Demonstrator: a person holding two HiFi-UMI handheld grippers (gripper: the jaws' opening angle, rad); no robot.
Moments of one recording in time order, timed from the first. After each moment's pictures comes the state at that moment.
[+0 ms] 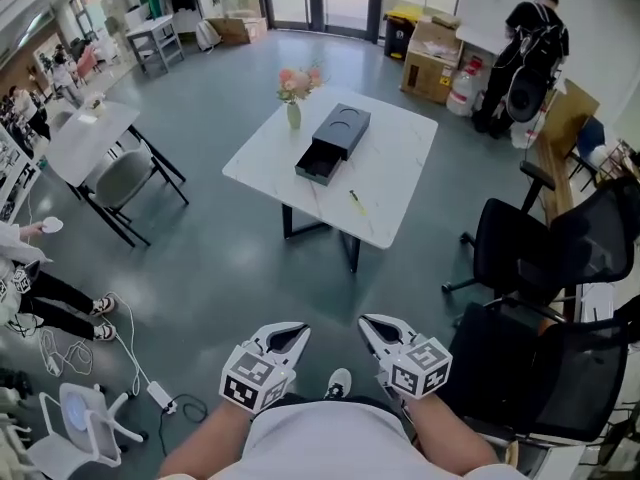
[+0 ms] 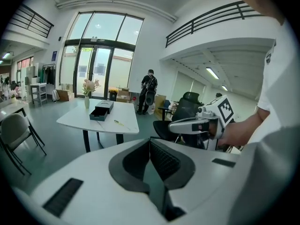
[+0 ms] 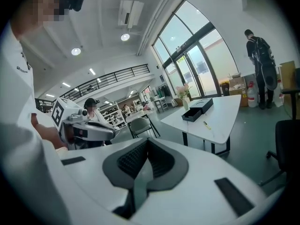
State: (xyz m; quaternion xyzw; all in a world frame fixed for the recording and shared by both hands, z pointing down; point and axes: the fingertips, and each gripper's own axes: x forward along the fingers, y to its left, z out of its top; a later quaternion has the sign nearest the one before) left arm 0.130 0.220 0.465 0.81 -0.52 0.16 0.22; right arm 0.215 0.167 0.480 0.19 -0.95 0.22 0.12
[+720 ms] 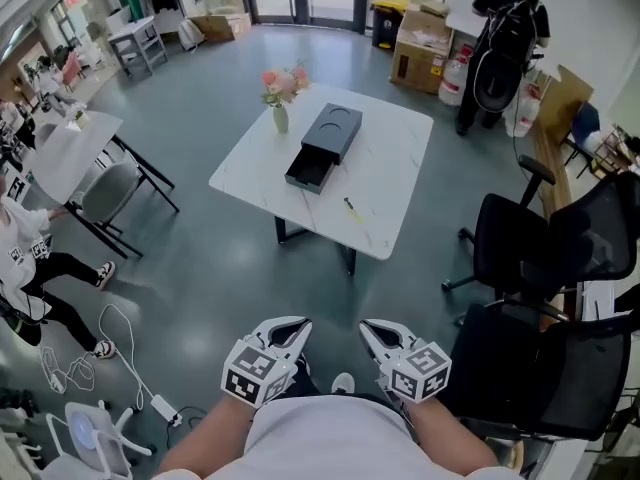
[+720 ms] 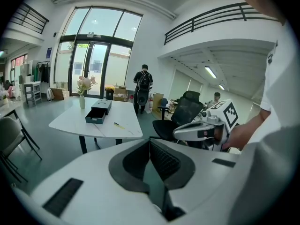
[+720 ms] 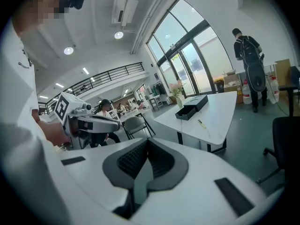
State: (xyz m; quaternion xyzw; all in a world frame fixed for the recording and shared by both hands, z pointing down) left arm 0.108 0.148 0.478 0.82 -0.49 0.17 0.23; right arm 0.201 0.119 0.503 0.21 -0.94 0.24 0.13
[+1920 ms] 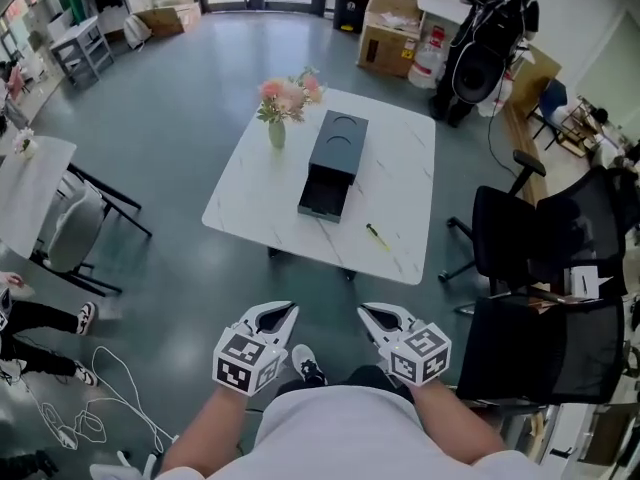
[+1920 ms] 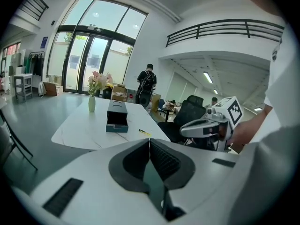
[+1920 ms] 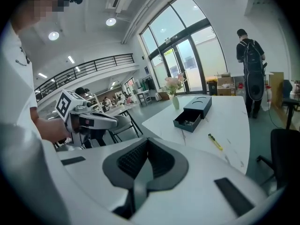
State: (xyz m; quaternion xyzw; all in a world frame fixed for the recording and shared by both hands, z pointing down) left arm -0.101 0.005 0.504 0.85 -0.45 0.15 0.25; right arm 0.017 -0.011 0.515 0.29 -0.91 0.23 0.19
